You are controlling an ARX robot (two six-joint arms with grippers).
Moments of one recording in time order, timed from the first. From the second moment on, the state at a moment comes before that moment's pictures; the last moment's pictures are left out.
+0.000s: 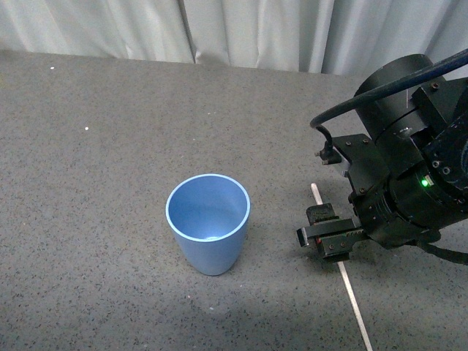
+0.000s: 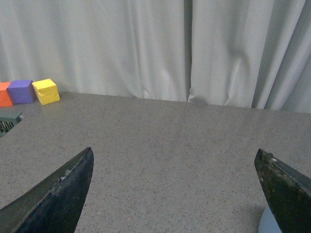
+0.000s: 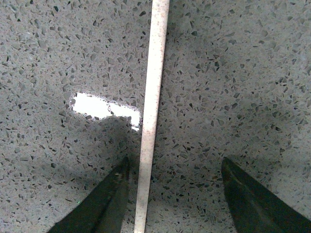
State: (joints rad) left arm 0.00 0.00 0.02 0.00 0.00 0.00; right arm 0.37 2.09 0.95 -0.10 0.05 0.12
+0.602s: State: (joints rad) left arm 0.00 0.00 0.02 0.00 0.00 0.00; right arm 0.35 2.05 0.90 -0.04 0.01 0.11
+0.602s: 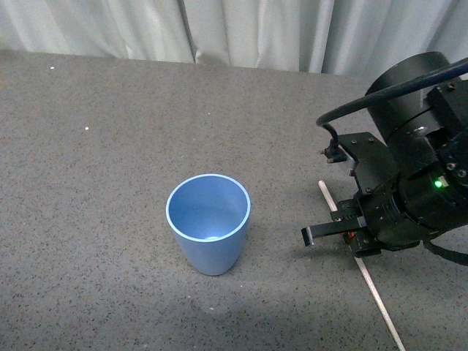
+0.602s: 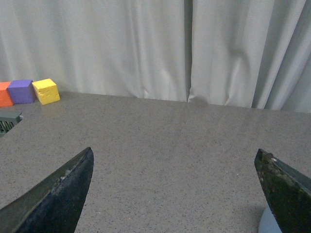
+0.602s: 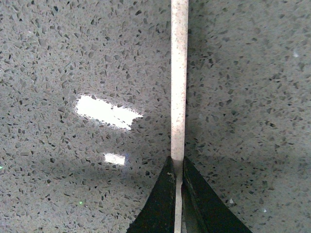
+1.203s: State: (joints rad) left arm 0.00 0.00 0.02 0.00 0.00 0.00; right arm 0.40 1.73 0.69 0.87 -0.44 0.08
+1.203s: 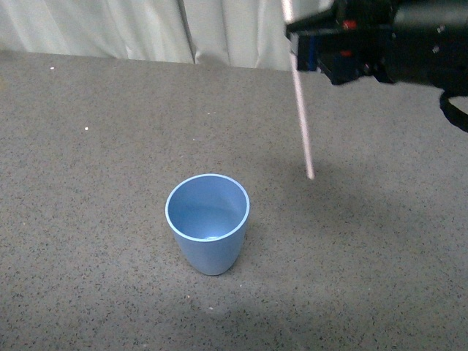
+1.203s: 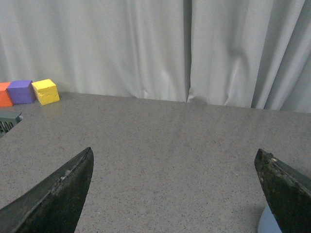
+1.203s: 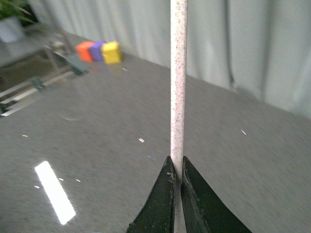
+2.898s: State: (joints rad) left arm 0.00 0.00 0.02 0.00 0.00 0.00; right arm 0.19 1.07 0.35 0.27 0.27 0.05
